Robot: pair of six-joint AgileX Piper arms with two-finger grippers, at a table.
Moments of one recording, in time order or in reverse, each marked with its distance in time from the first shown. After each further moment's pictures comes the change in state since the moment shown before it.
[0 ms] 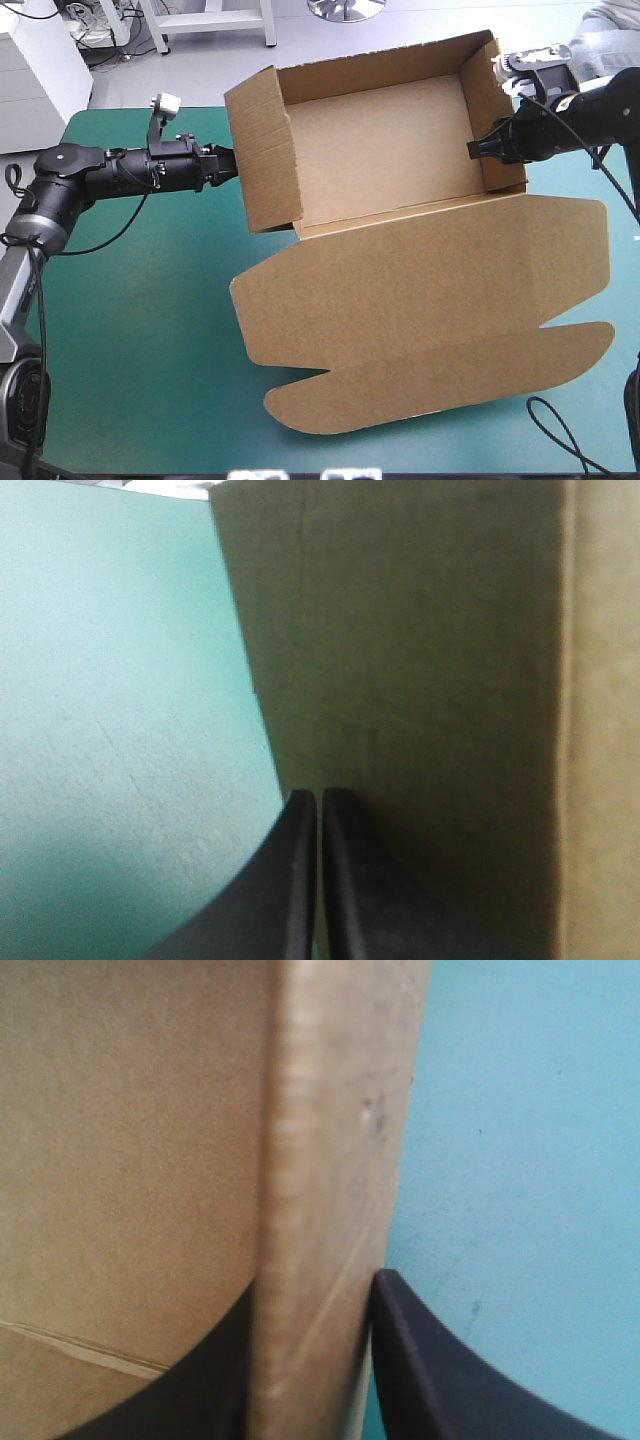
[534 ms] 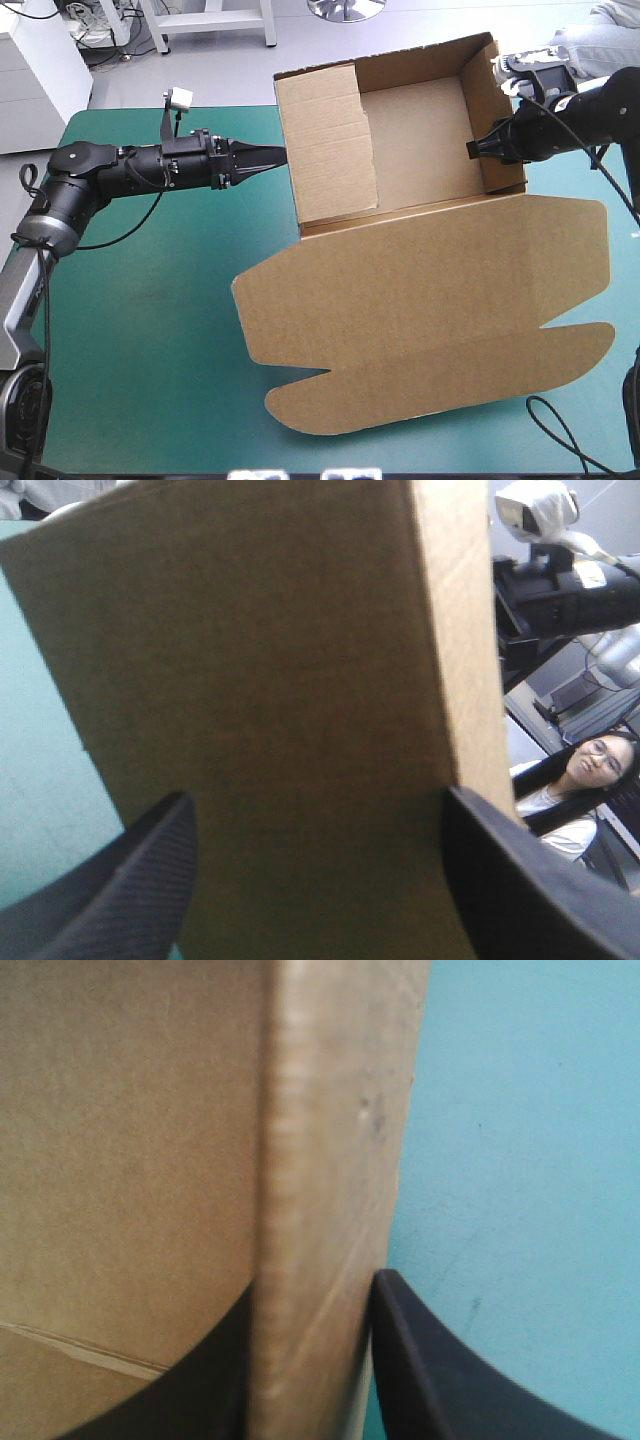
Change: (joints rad) left arm -0.067 -0.013 -0.008 -0.091 -0.001 0.052; right arm 0.000 0.012 0.001 -0.004 0.000 0.004
